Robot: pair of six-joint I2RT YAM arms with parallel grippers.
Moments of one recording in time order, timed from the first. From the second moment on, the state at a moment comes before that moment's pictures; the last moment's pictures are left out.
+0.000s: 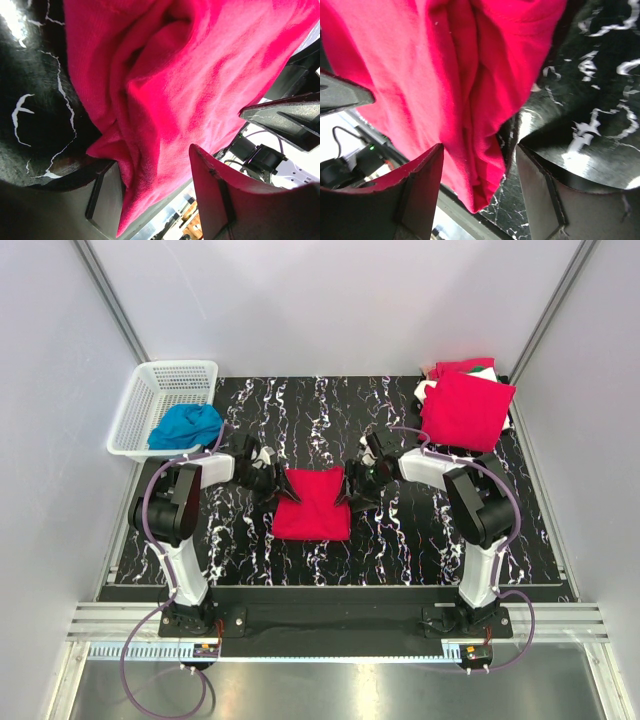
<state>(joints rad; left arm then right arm) -0.22 1.88 1.04 -0.42 0.72 -0.57 0.48 1.93 1.18 -0.40 -0.50 0.59</state>
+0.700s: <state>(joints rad) -0.22 1.90 1.06 -0.44 0.72 -0.56 0.48 2.03 1.12 -0.07 -0.78 0.73</state>
